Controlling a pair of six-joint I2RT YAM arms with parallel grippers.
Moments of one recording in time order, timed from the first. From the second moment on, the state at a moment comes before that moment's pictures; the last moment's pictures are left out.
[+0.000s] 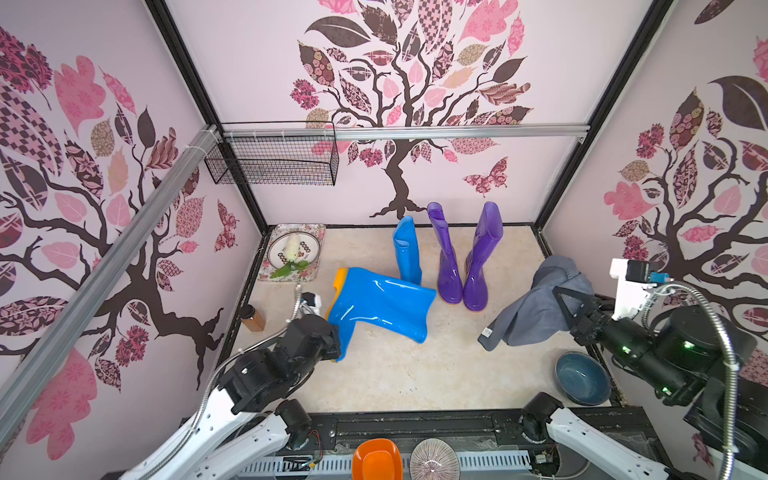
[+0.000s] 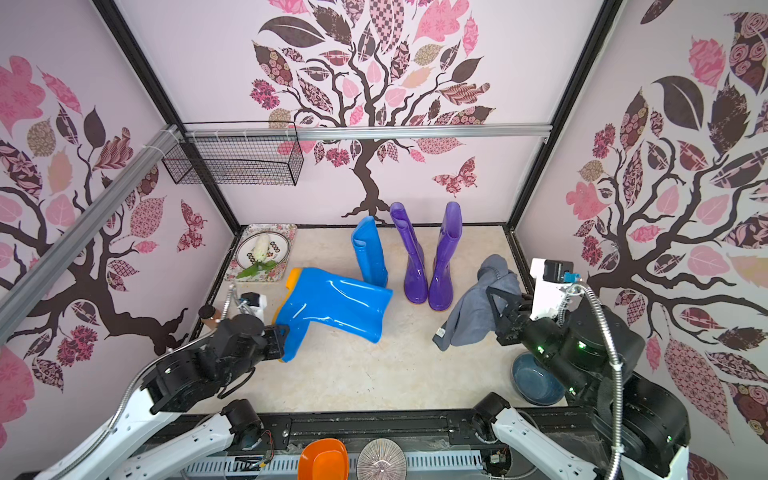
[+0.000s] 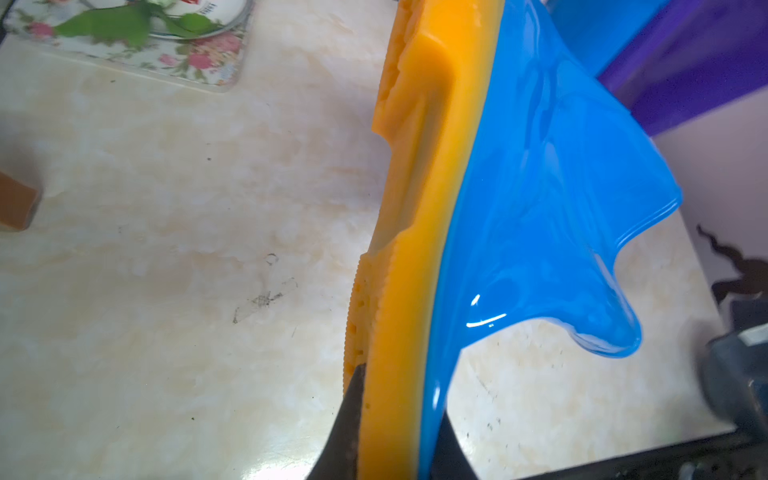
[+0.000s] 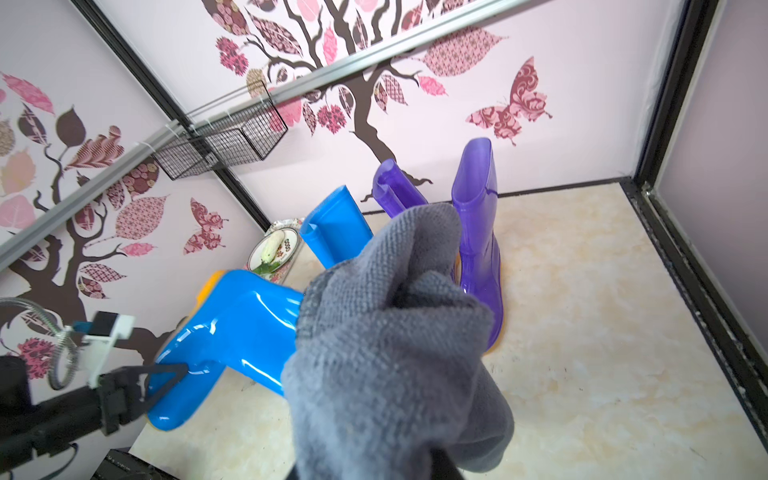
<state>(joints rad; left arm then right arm) -0.95 0.72 0.89 -0.98 -0.44 -0.75 0.58 0.67 1.57 -1.11 0.21 0.42</state>
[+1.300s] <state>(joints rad) -1.40 1.52 0.81 -0.41 -0.45 -0.90 0.58 0.63 0.36 -0.54 -0.20 0.85</state>
